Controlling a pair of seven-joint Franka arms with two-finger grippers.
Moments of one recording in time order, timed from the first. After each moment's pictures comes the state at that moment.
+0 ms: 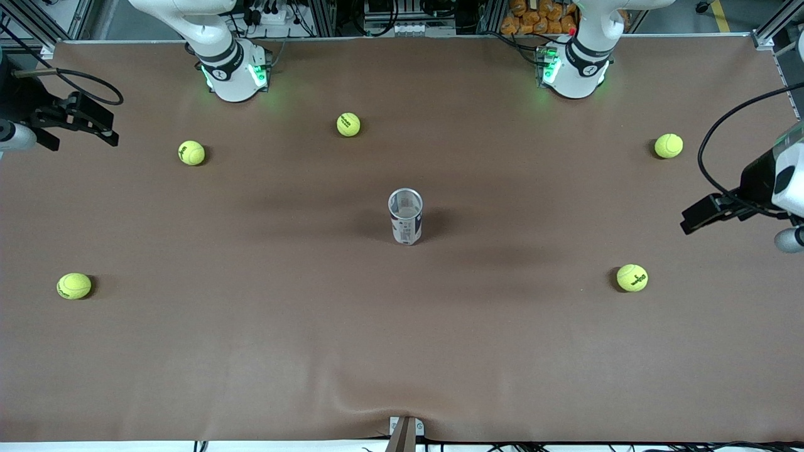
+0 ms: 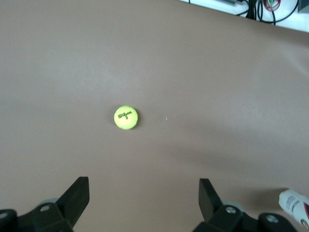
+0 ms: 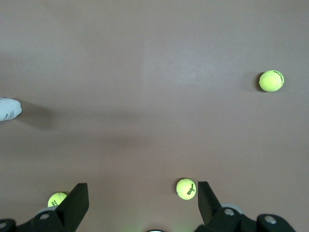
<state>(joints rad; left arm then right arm) -0.06 0.20 -0.04 -1.33 0.03 1.60 -0.33 -0.01 -0.03 0.07 -1.48 0.02 1.42 -0.02</state>
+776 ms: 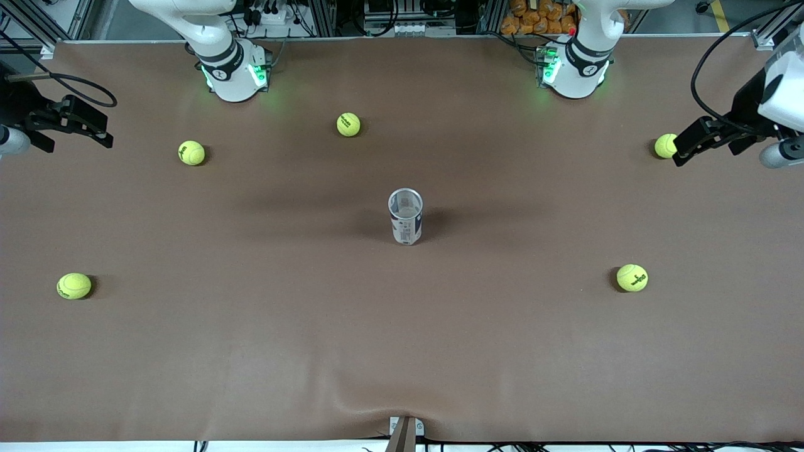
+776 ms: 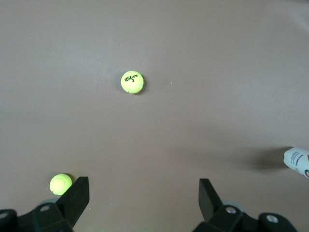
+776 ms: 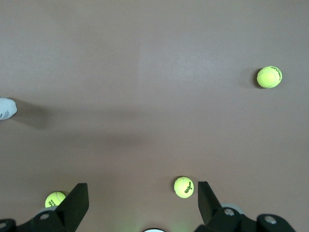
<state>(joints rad) -0.05 -0.06 -0.07 -1.59 0.03 1.58 -0.30 -0.03 -0.03 0.06 -1.50 0.02 1.42 -0.02</state>
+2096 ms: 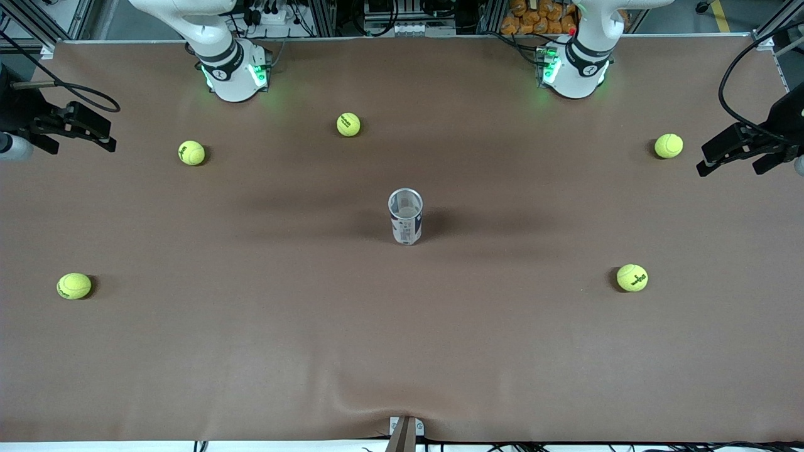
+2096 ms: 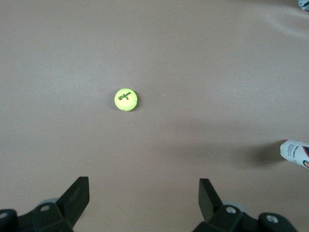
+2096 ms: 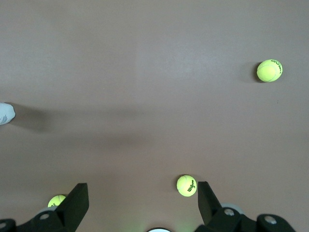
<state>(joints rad) -0.03 -0.03 0.01 -1.57 -0.05 1.63 -0.08 -0.03 -0.03 0.06 -1.51 0.02 1.43 0.01</state>
